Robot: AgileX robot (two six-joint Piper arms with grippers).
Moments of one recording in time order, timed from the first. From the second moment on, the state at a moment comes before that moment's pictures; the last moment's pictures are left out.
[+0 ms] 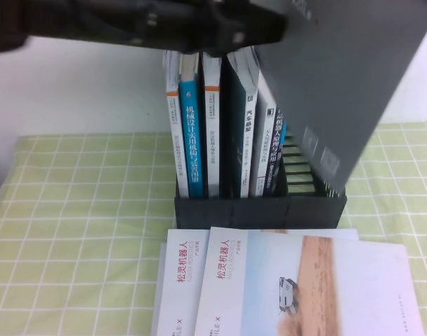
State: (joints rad) right arm 0.09 1.29 -1.34 1.41 1.07 -1.20; left arm -0.34 1.63 -1.63 -1.19 1.00 0.97
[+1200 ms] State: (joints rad) right arm 0.94 1.52 -1.37 -0.31 1.09 -0.43; left arm -0.23 0.62 -0.57 -1.04 0.79 0.56
